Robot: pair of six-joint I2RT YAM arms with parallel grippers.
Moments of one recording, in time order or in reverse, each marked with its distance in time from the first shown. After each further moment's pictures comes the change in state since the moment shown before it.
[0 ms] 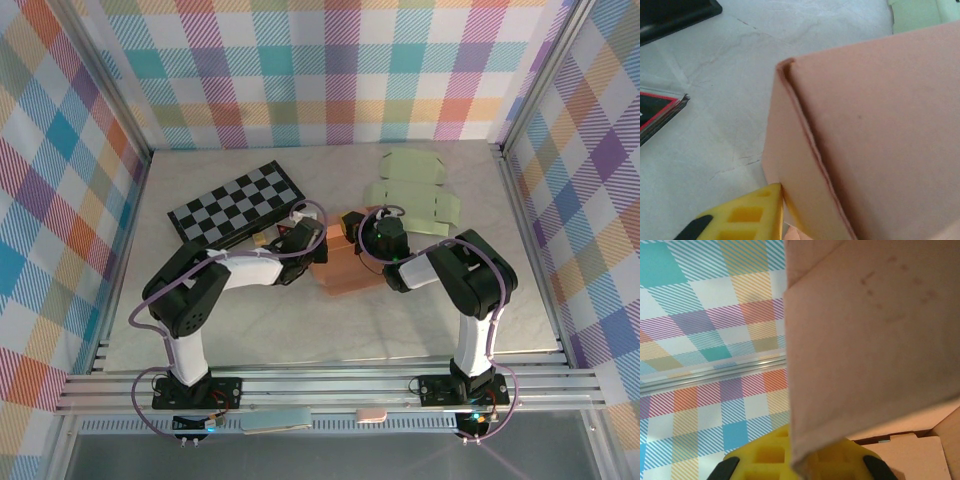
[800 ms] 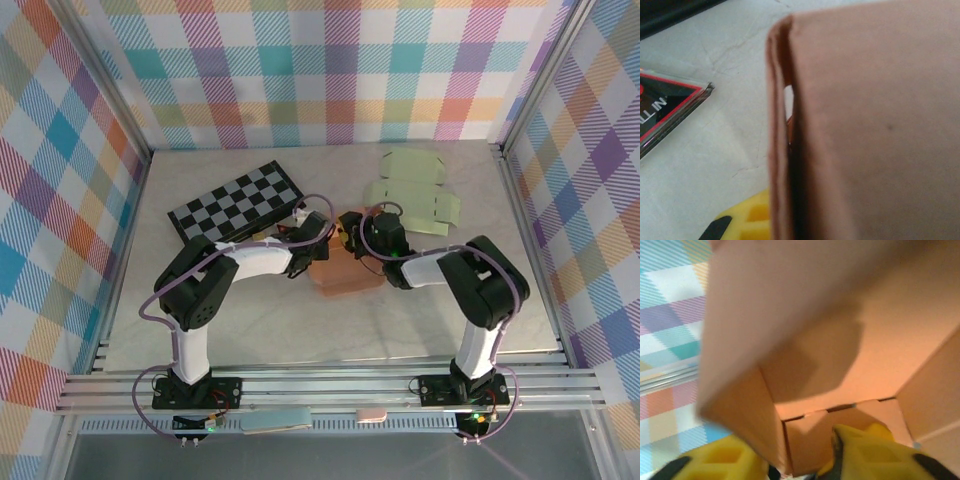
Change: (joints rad) left arm 0.001 0.069 0.157 -0.262 -0.075 -0.057; right arm 0.010 -0.118 0.021 -0.293 -0.047 0.015
